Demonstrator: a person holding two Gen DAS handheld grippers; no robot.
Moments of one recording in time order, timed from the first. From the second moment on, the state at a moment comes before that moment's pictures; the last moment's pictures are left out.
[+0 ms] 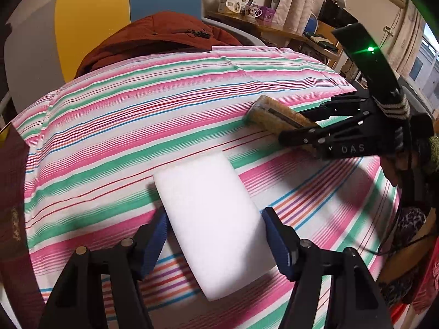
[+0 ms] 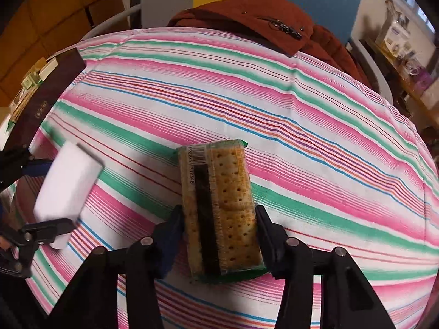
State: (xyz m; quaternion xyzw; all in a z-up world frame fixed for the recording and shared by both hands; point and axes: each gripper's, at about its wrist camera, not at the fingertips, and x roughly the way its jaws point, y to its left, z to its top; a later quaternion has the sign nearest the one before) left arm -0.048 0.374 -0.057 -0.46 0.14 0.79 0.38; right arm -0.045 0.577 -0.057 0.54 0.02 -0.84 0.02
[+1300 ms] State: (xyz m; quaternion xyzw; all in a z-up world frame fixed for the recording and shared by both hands) left arm -0.061 0.132 0.031 -0.34 -0.01 0.90 0.27; right arm -0.067 0.353 0.004 0.36 -0.18 -0.91 0.10
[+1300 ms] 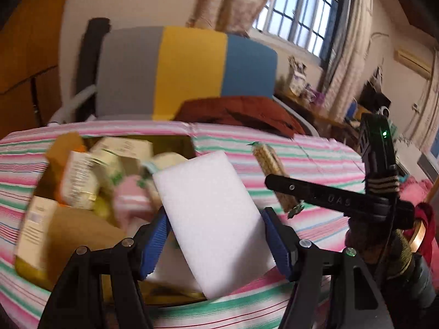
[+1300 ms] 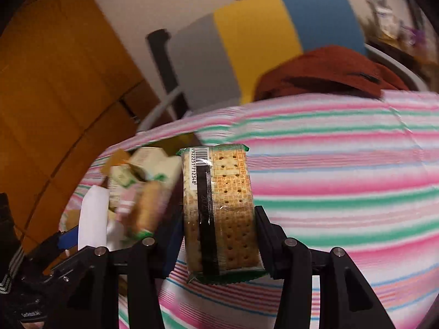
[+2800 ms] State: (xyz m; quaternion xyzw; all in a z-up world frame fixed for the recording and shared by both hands) left arm -0.185 0.011 -0.017 -0.43 0.00 0.88 0.19; right arm -0.173 0.213 -0.015 0.42 -0.07 -0.90 0.12
